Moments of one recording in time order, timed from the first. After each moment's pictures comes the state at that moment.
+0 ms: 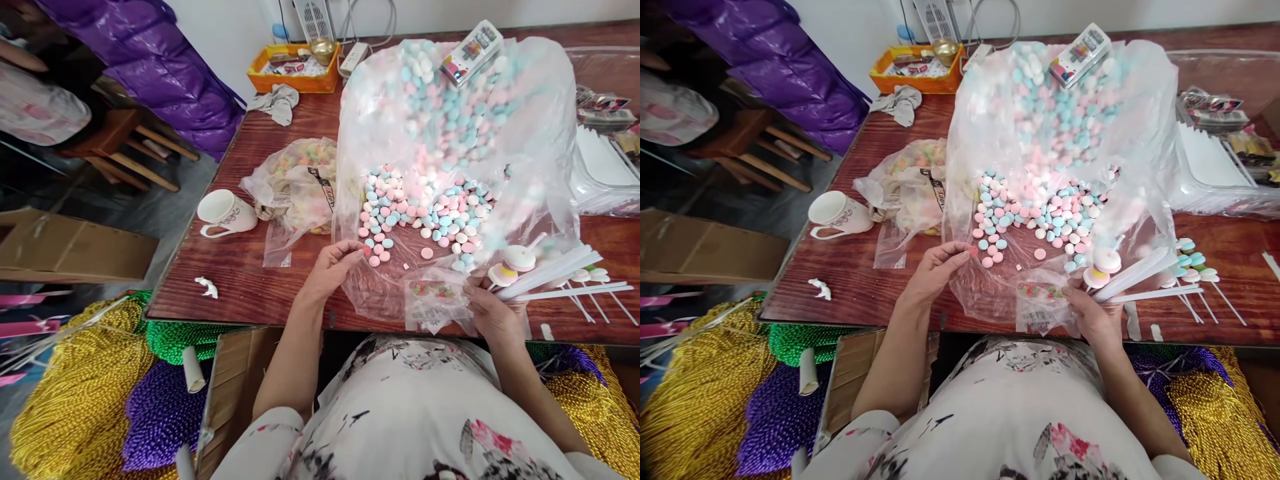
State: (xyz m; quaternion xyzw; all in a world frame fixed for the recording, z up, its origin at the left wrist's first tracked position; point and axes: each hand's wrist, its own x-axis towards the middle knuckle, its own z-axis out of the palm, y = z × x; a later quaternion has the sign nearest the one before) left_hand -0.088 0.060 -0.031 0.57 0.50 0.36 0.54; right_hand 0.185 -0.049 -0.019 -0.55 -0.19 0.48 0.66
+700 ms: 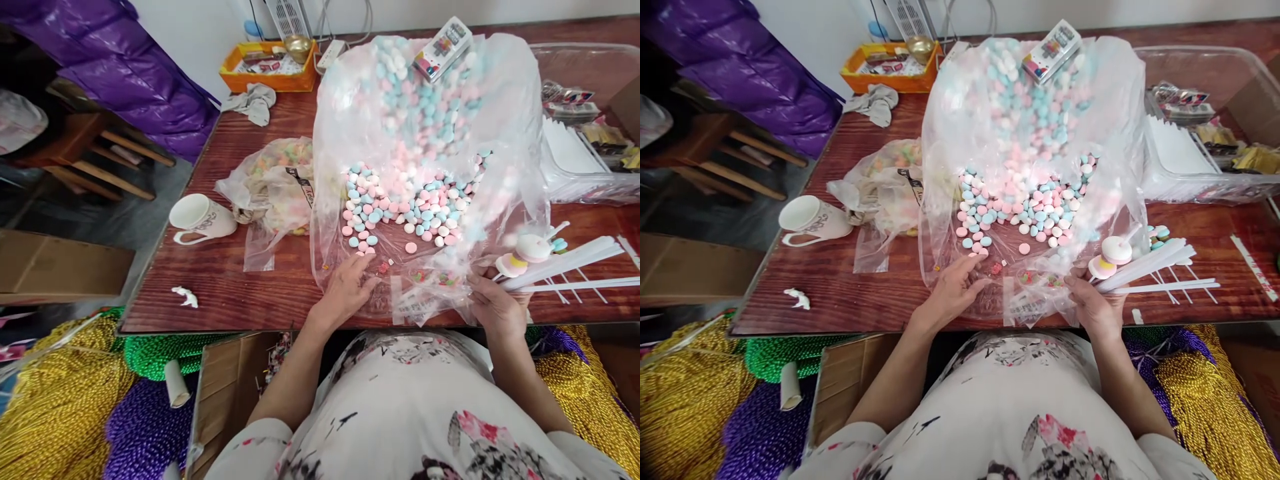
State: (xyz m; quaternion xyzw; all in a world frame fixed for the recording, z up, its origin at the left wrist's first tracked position) left_hand -0.050 0.021 -0.035 0.82 0.46 0.20 0.28; right_hand 0.205 -0.054 -0.009 -0.56 -0.17 0.42 0.69
